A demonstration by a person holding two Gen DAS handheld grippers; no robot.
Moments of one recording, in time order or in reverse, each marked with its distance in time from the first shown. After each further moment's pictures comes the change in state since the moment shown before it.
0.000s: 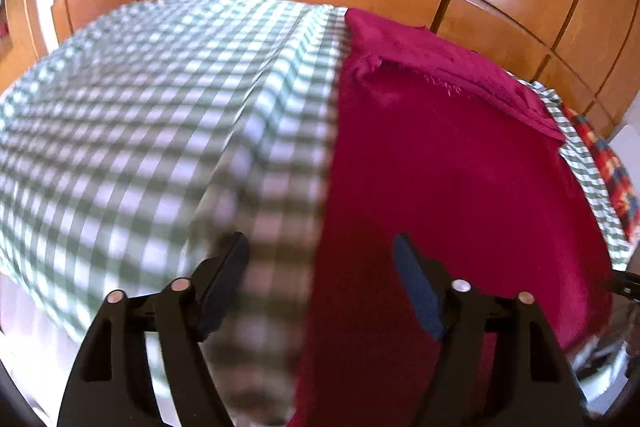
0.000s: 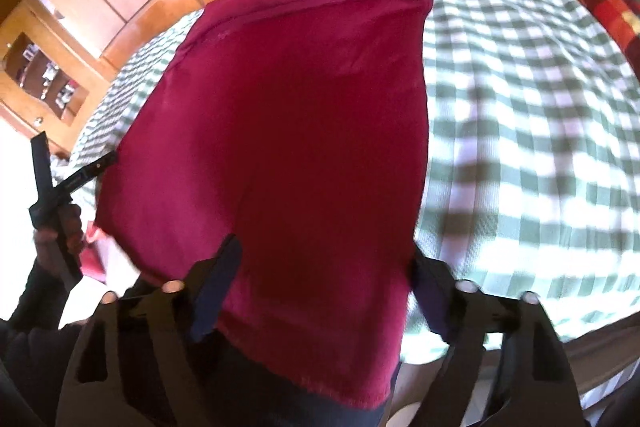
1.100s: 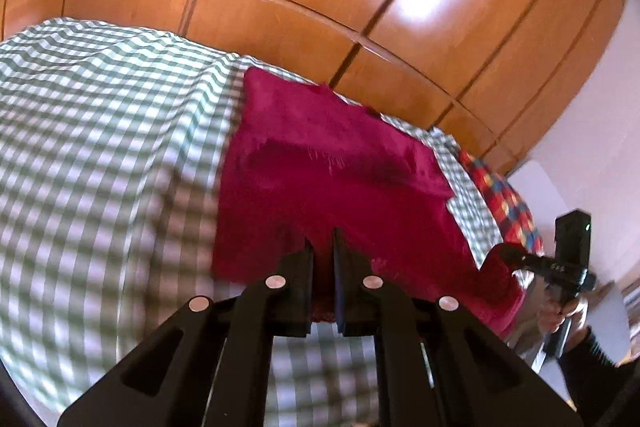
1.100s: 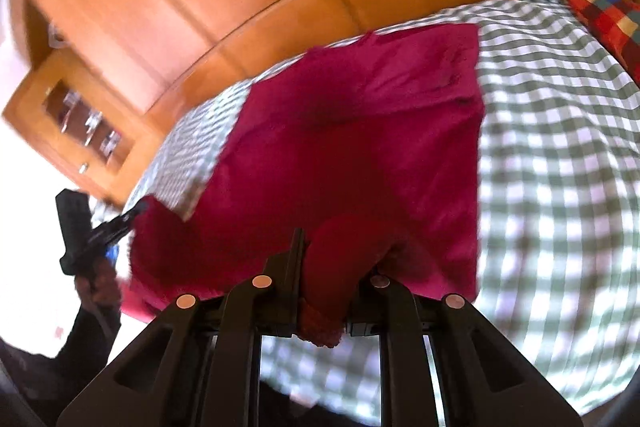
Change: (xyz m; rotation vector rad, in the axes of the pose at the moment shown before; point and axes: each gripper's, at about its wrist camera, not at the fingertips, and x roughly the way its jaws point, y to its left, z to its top) left arm -0.014 -0.024 0.086 -0.034 -0.084 -0.385; right arm -0.009 -0.014 0.118 0.092 -0.202 0.168
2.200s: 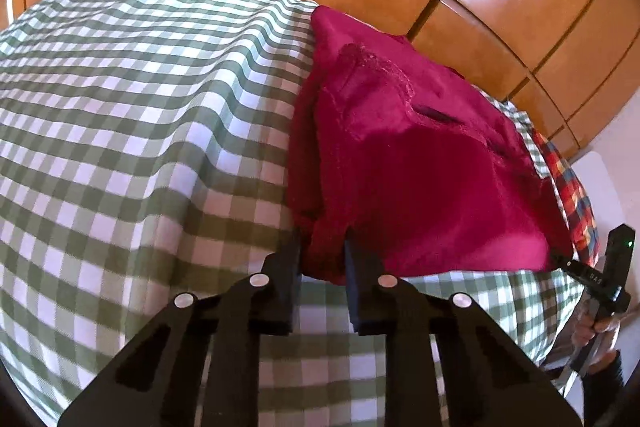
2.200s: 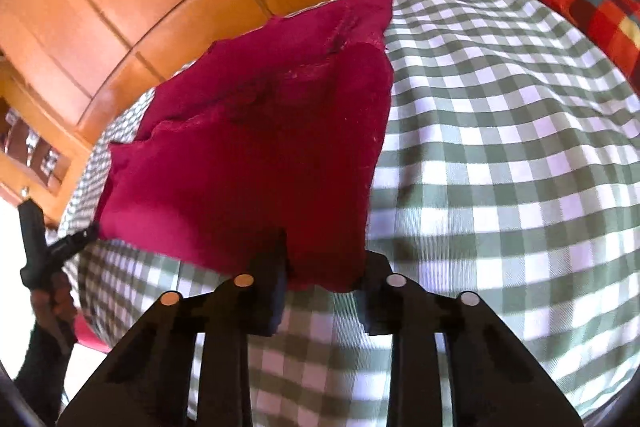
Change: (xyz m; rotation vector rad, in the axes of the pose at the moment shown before) left arm 0.064 0.034 -0.017 -0.020 0.143 0.198; right arm 0.022 -0.039 -0.033 0.011 0.010 -0.210
